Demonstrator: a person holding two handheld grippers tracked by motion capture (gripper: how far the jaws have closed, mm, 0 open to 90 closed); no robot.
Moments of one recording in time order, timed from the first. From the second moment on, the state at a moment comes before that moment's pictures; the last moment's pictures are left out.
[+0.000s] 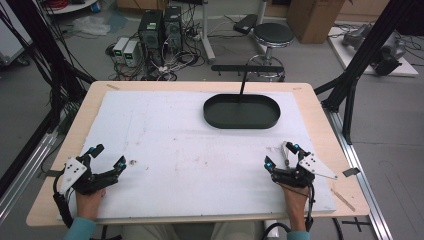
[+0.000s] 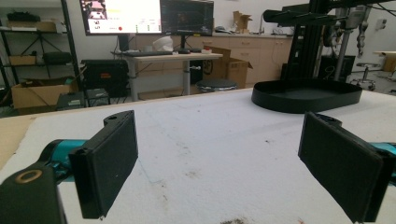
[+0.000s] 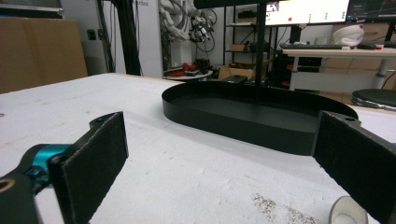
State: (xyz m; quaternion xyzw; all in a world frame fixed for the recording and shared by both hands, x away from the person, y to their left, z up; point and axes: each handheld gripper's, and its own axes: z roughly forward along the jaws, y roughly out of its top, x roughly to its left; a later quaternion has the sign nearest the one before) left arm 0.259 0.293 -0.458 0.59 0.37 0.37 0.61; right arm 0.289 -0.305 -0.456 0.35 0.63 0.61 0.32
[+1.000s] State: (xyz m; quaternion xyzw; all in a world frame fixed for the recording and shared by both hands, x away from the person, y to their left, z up) left arm 0.259 0.293 -0.458 0.59 0.37 0.37 0.61; right arm 0.292 -0.301 -0.432 0.36 0.66 0.58 0.30
